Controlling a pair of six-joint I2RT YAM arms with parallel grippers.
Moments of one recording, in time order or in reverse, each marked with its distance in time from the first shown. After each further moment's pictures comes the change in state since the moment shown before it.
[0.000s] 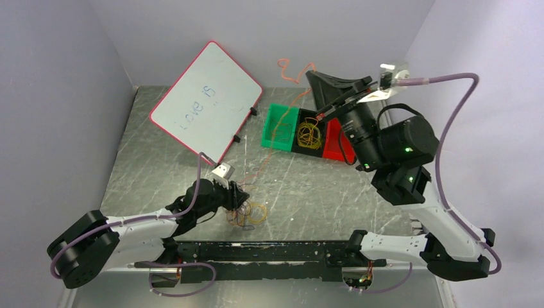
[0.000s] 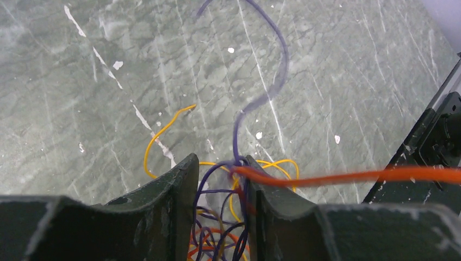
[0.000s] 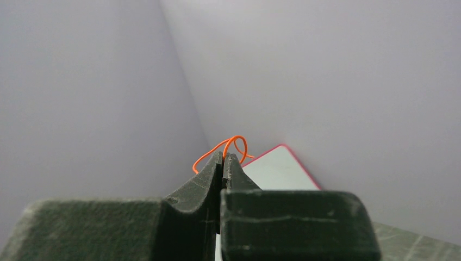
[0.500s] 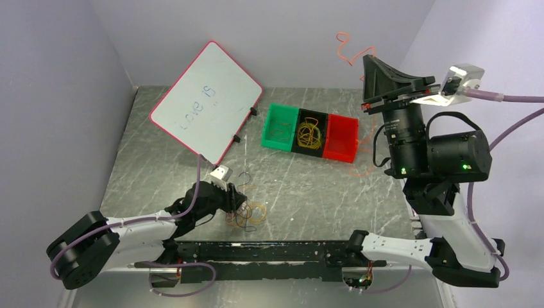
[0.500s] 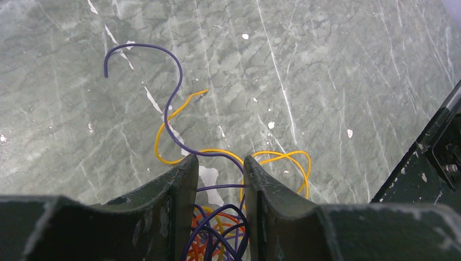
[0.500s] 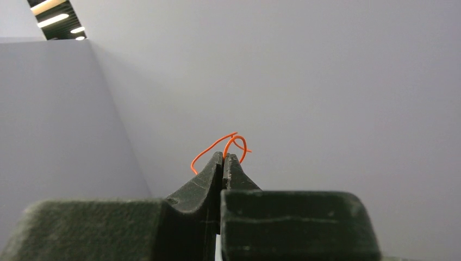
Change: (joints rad) left arm 0.000 -0.008 -0.034 -0.006 -0.027 -0.019; right arm 0.000 -0.072 0.080 0.066 0.203 -0.248
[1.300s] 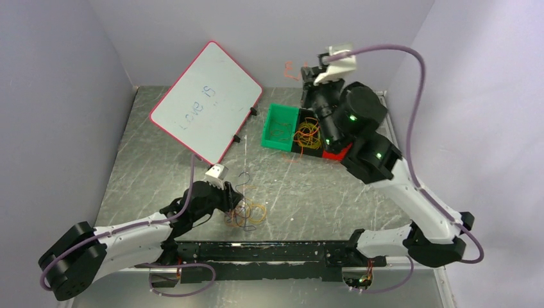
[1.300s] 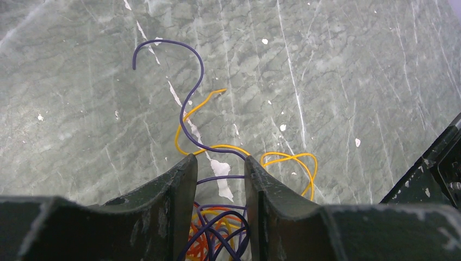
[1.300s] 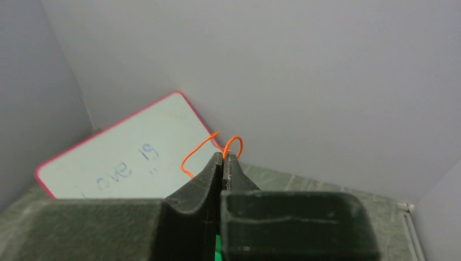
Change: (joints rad) left arm 0.000 -0.110 0.017 -0.155 -0.075 -0.048; right arm -0.031 0.253 0.067 -0.236 0.086 -0.014
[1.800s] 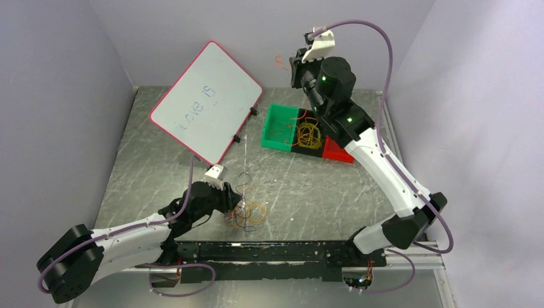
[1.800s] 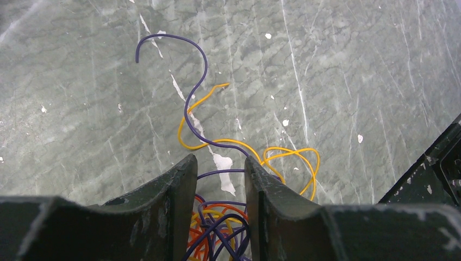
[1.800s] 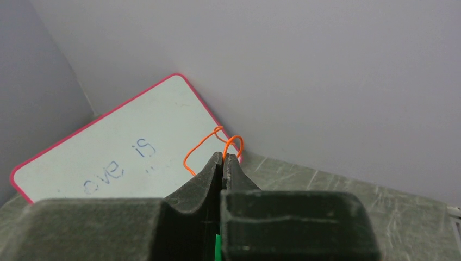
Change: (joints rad) left arm 0.000 -0.034 0.001 -0.051 -0.004 -0.004; right arm -0.322 0.214 0.003 0.014 -0.359 0.191
